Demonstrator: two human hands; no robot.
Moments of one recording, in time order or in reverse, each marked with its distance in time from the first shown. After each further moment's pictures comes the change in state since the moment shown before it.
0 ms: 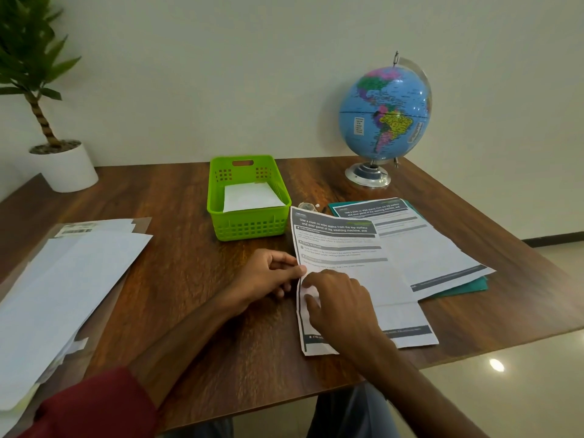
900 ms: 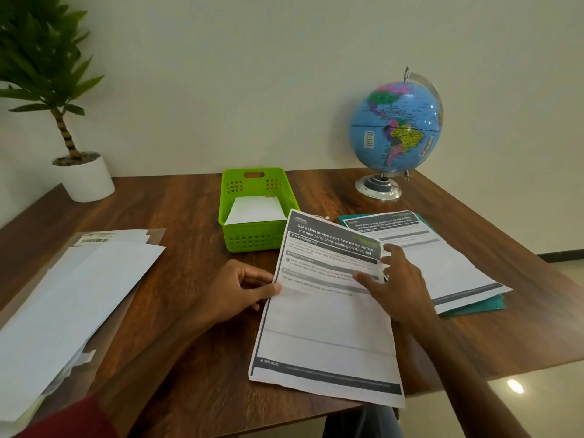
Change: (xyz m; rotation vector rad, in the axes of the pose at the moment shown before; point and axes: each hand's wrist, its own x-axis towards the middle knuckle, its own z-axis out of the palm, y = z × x) left_hand -0.024 -0.011 -0.056 0.157 0.040 0.143; right_hand 0.039 0.083 -0.017 0.481 0.119 0.328
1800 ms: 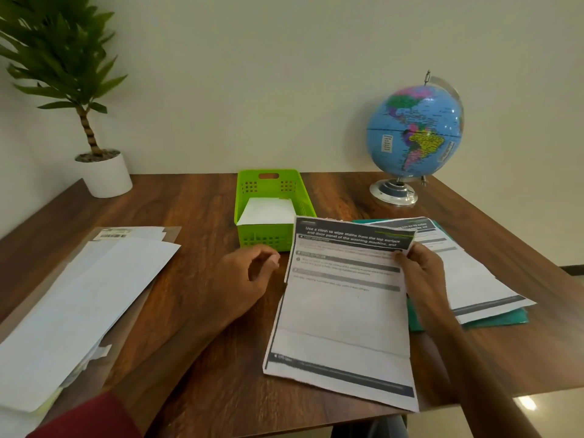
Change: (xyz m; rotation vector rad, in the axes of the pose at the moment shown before) left_hand -0.006 0.012 -0.007 0.429 0.456 0.334; right_hand 0.036 0.013 0.012 0.552 0.211 -0.026
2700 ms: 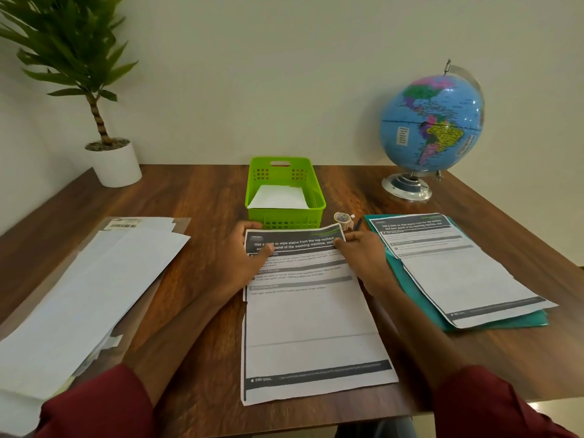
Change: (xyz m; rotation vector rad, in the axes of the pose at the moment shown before) left_hand 0.022 -0.052 0.005 -0.071 0.002 -0.372; right_hand 0.020 -0.014 0.102 -0.283 -0.275 0.101
